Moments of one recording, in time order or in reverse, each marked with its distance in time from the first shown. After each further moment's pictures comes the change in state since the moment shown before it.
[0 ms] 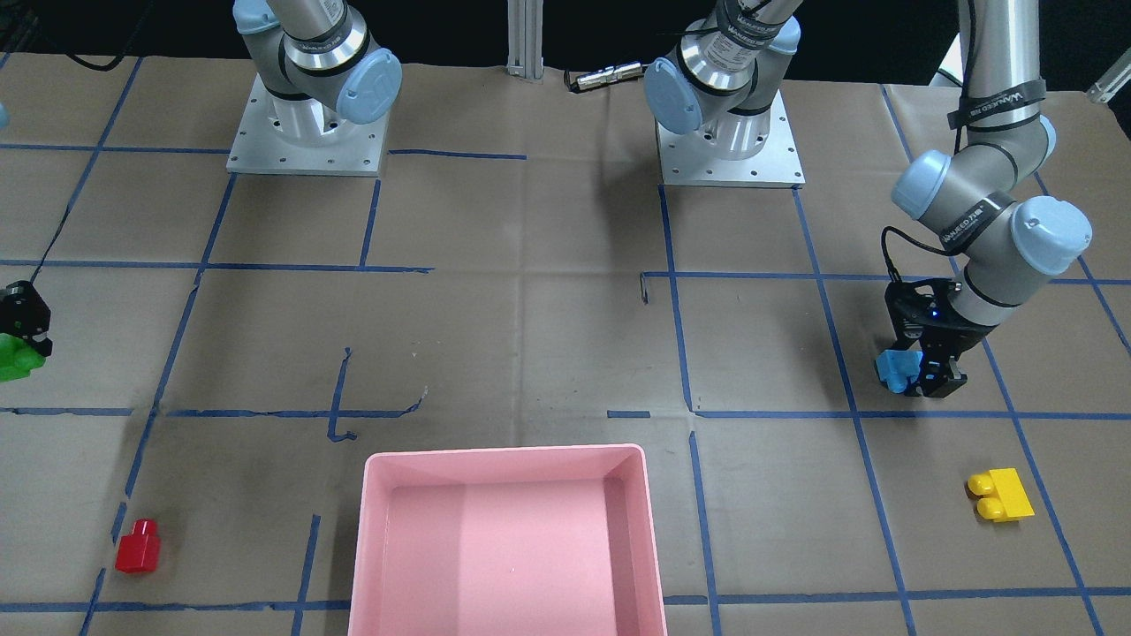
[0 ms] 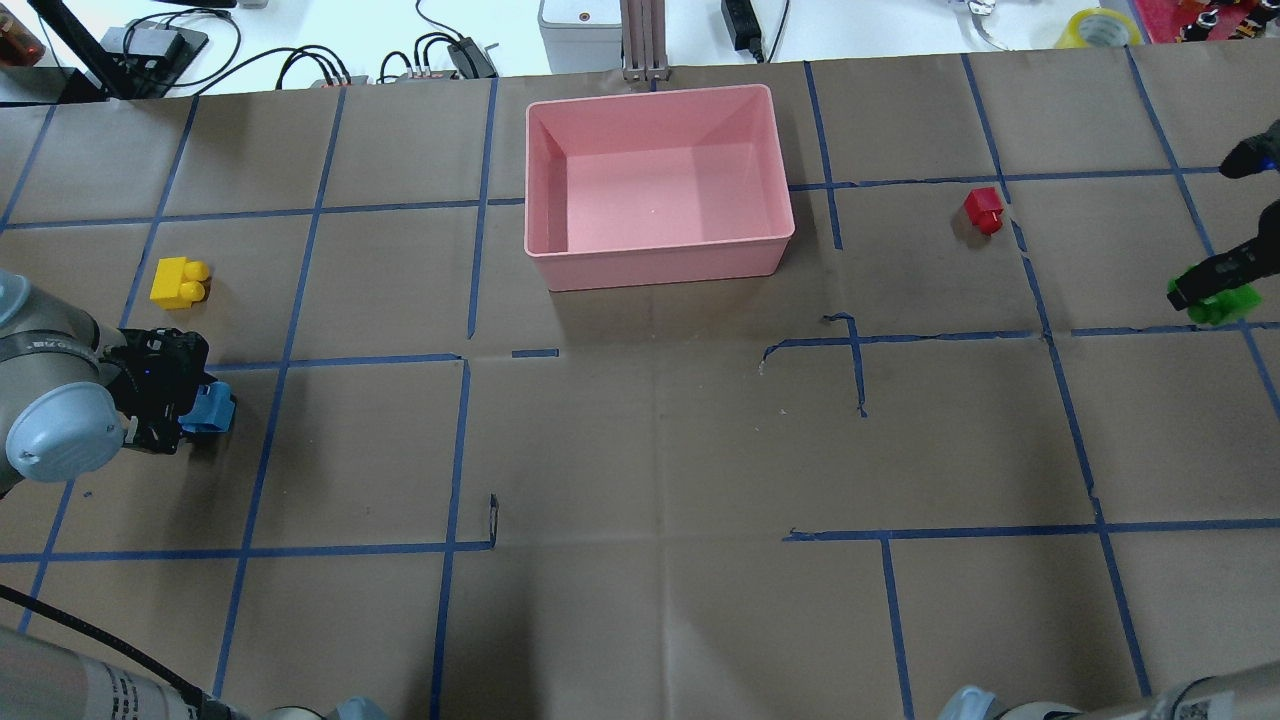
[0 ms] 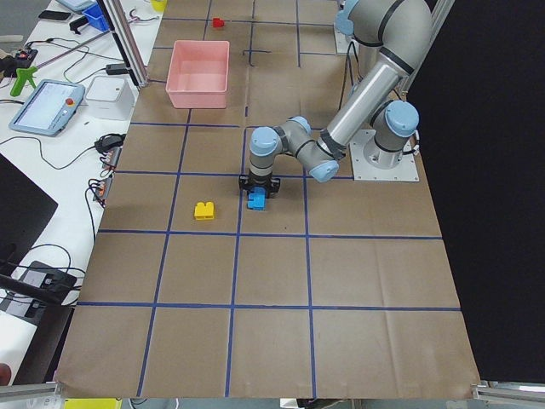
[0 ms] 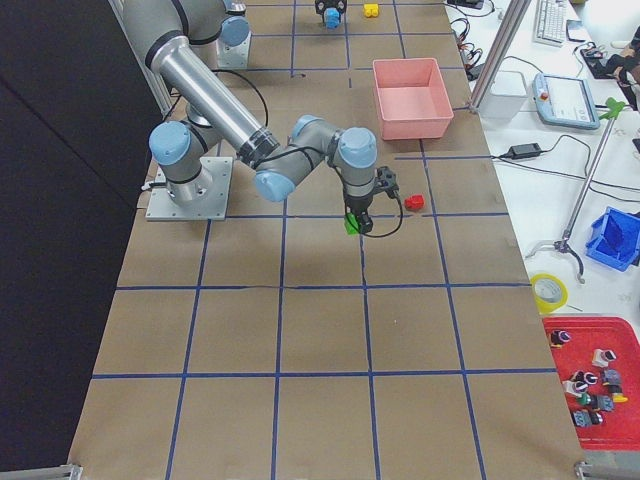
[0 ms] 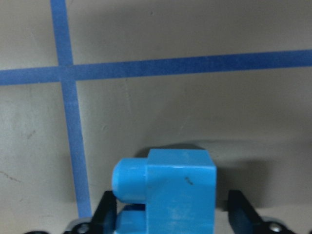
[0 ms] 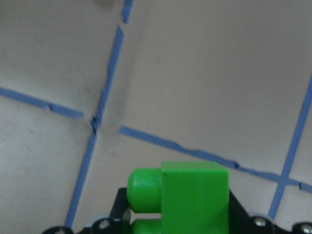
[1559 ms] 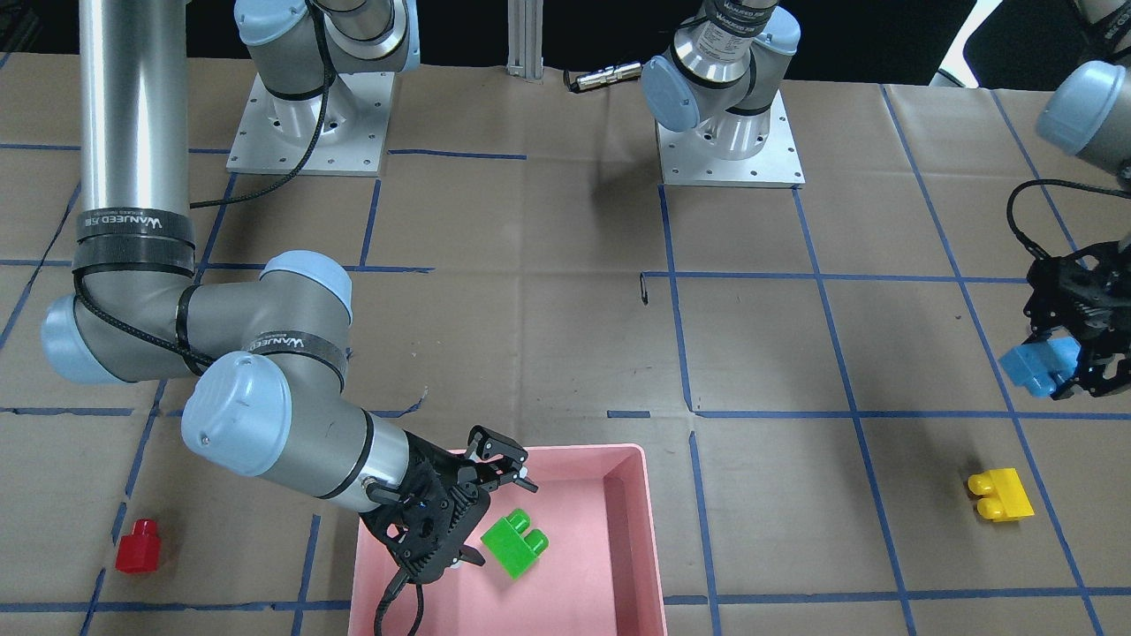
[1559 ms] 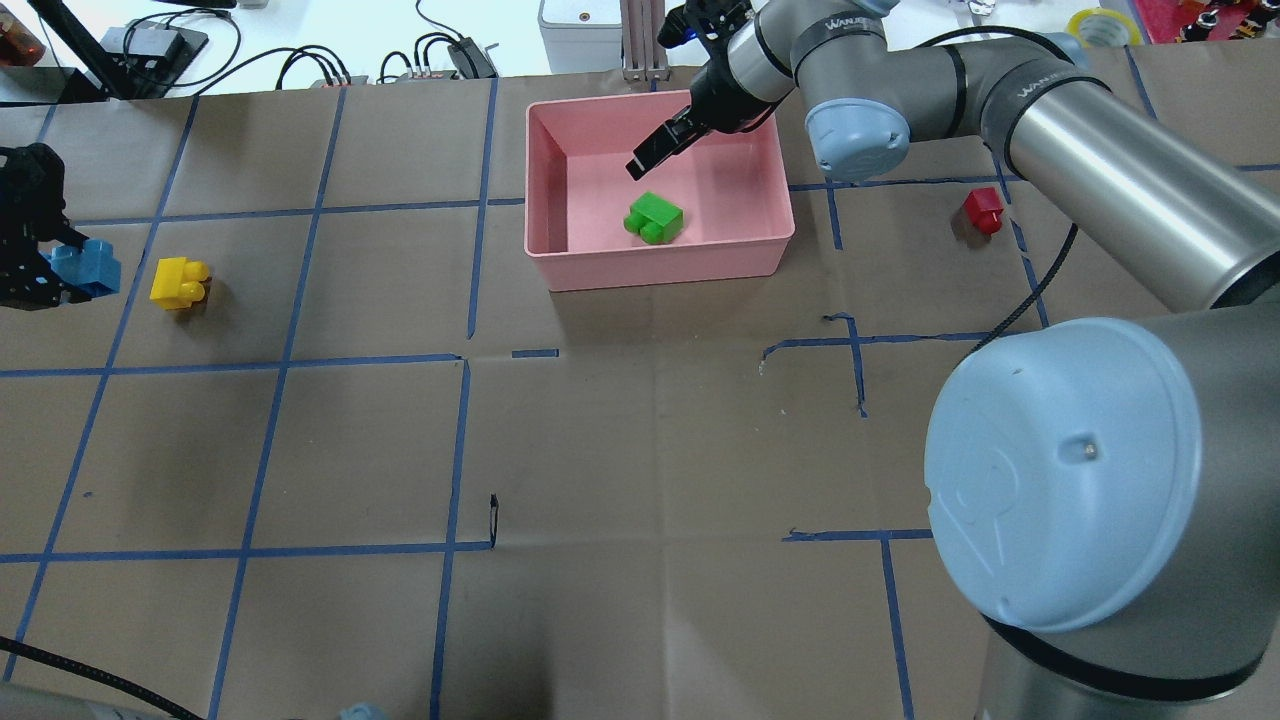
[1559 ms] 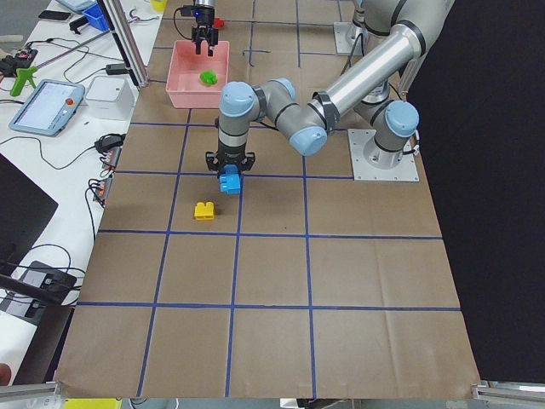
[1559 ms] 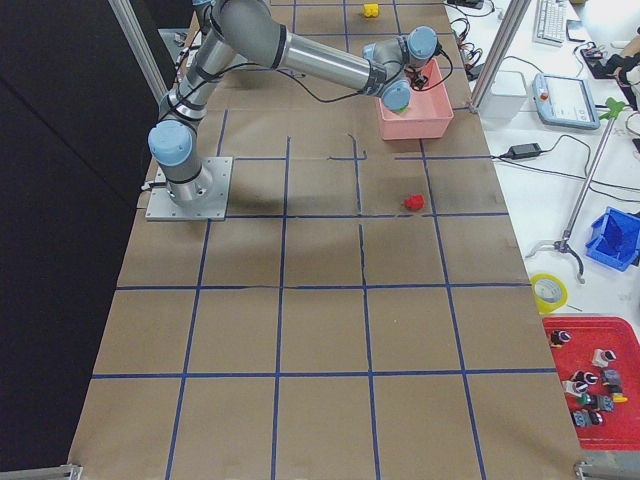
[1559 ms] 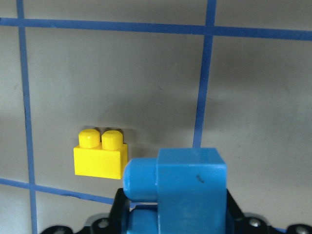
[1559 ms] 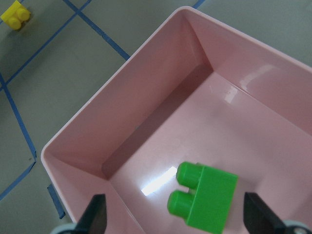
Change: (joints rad) left arm -0.051 0.104 0.477 -0.505 -0.028 -0.287; right arm 0.676 0.439 -0.457 -0.112 0.534 0.276
